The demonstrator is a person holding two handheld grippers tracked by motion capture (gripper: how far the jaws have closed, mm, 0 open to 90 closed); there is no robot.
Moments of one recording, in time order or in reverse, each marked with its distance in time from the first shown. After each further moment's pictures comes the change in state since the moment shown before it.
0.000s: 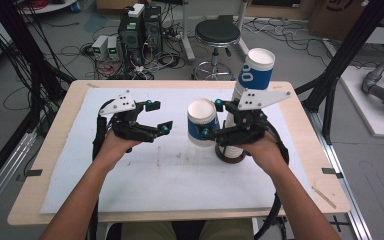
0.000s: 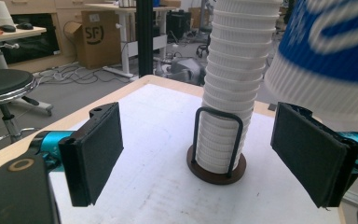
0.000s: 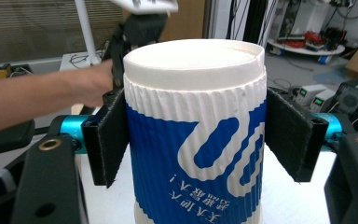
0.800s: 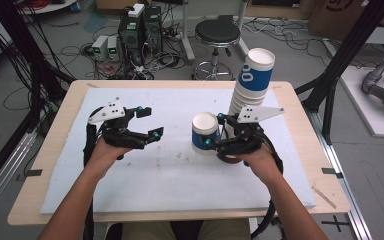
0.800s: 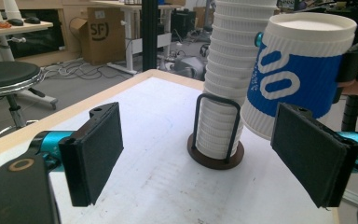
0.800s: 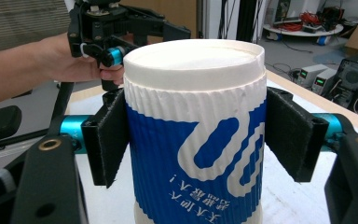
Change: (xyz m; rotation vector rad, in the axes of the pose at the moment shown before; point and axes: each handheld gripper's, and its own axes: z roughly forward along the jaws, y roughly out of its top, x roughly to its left) left arm -0.004 -0.014 -0.022 -0.001 0.022 -0.023; right arm -0.011 -0.048 0.008 0.012 -0.020 0.075
